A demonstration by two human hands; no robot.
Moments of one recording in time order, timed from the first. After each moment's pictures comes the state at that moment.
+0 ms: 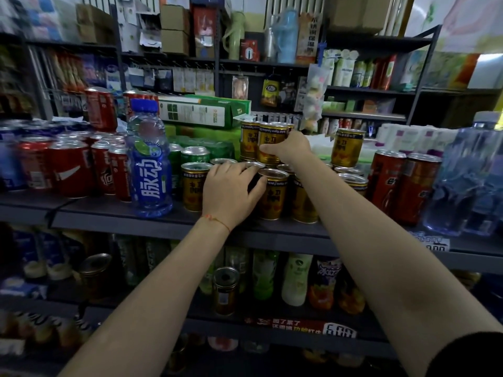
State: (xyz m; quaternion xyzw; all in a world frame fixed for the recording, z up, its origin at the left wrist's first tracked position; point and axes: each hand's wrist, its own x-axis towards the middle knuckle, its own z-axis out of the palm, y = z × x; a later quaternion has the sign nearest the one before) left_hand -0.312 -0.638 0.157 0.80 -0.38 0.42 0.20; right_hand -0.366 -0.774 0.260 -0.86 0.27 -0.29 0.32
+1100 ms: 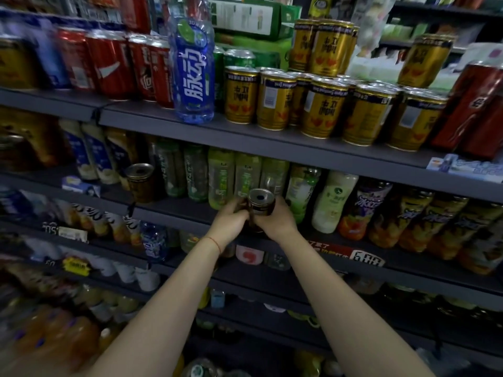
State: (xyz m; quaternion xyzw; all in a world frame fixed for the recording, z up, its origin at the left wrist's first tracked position) left_hand -0.354 -0.552 -0.034 0.75 -0.15 -0.18 0.61; right_hand -0.385 -0.680 -0.051 -0.86 0.26 -0.12 0.42
